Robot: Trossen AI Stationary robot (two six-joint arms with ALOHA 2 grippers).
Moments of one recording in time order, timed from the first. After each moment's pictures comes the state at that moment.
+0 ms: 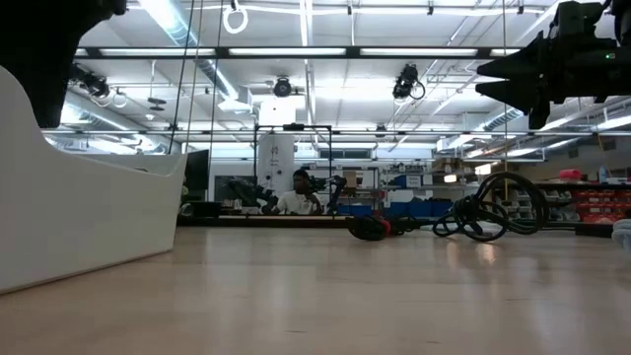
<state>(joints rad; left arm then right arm) -0.72 1.87 1.46 -1.27 -0.27 -2.05 0.10 0.20 0.01 0.37 0.52 0.23</state>
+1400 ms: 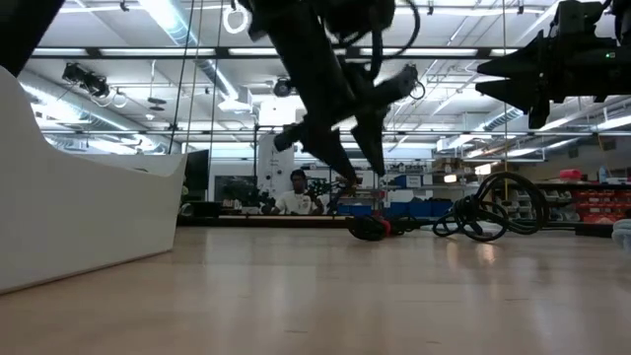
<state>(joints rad) -0.07 2.05 1.55 -0.50 -0.37 -0.84 0.10 0.20 0.01 0.38 0.52 0.23</state>
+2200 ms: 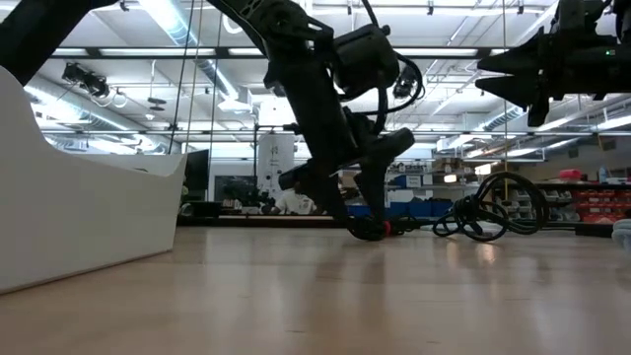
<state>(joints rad) 0.02 2.16 1.55 -0.46 -0.24 -0.79 0.10 0.21 0.01 0.41 0.52 0.23</state>
